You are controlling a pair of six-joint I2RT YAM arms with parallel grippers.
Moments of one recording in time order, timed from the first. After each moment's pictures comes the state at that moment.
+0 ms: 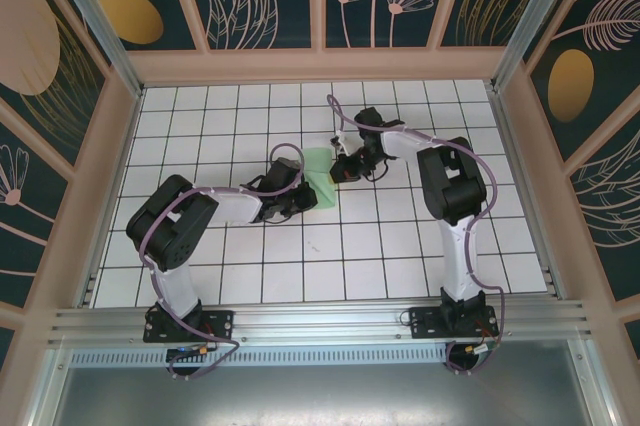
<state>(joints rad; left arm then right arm) -0.64 1.83 0.85 0.14 0.20 -0.88 0.42 2.16 1.51 -0.67 -0.73 -0.01</state>
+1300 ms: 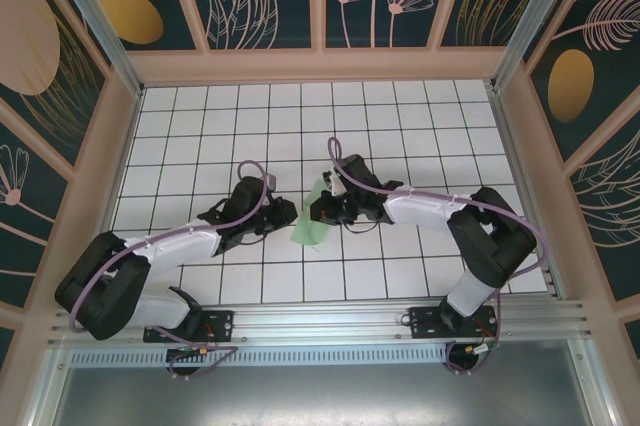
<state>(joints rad) -0.64 1.35 0.51 0.12 0.24 -0.96 0.76 1.65 0.87 -0.08 -0.52 0.83</state>
